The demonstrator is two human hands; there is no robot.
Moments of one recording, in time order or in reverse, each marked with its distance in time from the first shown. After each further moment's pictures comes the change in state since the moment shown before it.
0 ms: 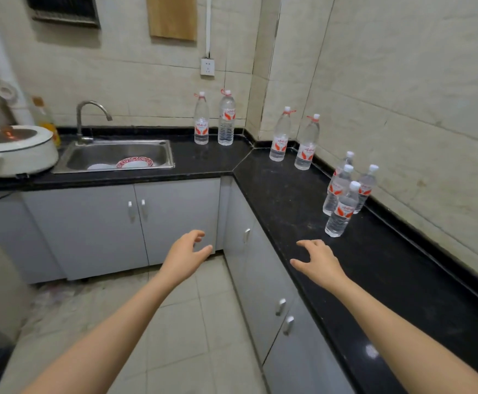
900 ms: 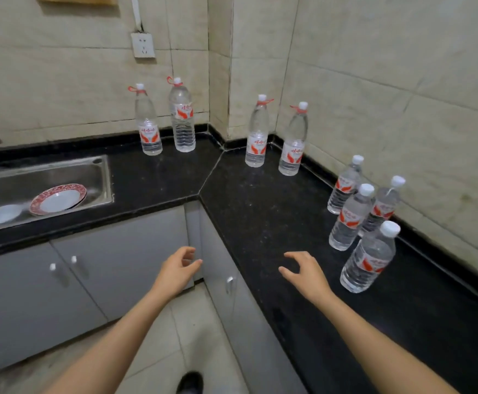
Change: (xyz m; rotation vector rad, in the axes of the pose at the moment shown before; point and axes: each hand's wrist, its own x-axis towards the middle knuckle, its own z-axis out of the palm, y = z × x) left_hand 0.332 -0.016 0.084 -0.110 -0.136 -0.088; right_hand 0.301 0.040 0.037 0.273 0.070 0.077
